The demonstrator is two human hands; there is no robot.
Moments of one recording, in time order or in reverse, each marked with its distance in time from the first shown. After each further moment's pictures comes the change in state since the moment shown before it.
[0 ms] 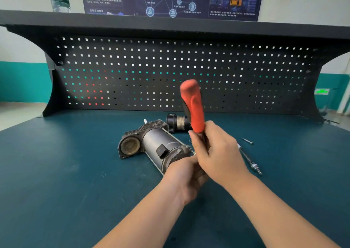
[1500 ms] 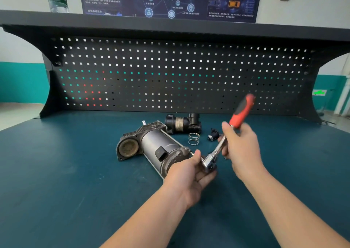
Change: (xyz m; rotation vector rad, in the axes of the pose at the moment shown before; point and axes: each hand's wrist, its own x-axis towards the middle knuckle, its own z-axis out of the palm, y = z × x) left_hand 0.006 -0.005 0.003 -0.123 0.049 -0.014; right_hand 0.006 0.038 -0.011 0.469 0.151 1.016
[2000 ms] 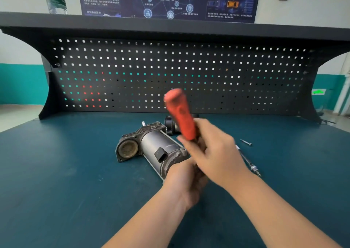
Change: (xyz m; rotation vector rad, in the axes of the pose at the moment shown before) left_hand 0.000 0.000 -0.003 0.035 -0.135 0.080; right_hand -0.037 -0.021 0.022 -0.428 -0.245 -0.992
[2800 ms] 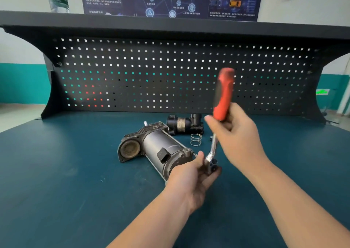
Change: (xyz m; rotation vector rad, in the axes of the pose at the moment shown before) left_hand -0.004 0.002 0.005 -0.162 0.120 -0.063; right_hand 0.018 0.018 -0.020 0.239 0.051 0.448
